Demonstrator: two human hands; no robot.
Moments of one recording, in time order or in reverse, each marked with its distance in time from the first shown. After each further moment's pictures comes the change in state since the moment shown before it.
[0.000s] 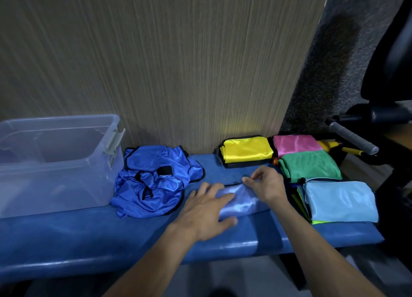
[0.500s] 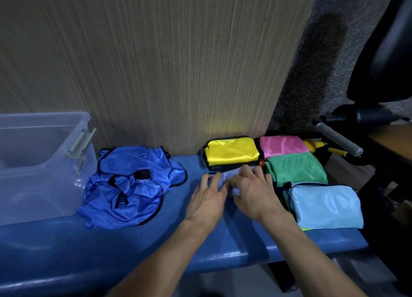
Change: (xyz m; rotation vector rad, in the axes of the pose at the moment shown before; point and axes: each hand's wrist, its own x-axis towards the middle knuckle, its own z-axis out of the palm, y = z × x) left_hand 0.076 0.026 0.037 0.012 0.176 -0.091; right_hand -0.013 -0.015 -0.023 -0.814 -0.220 -0.376
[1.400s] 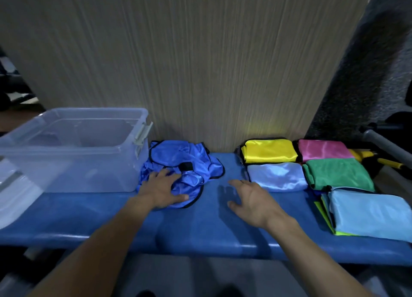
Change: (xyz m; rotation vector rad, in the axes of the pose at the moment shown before) left_hand -0.086 -0.175 -0.073 -0.004 -0.289 -0.504; right_hand -0.017 -0.076 0.000 0.234 -0.205 -0.173
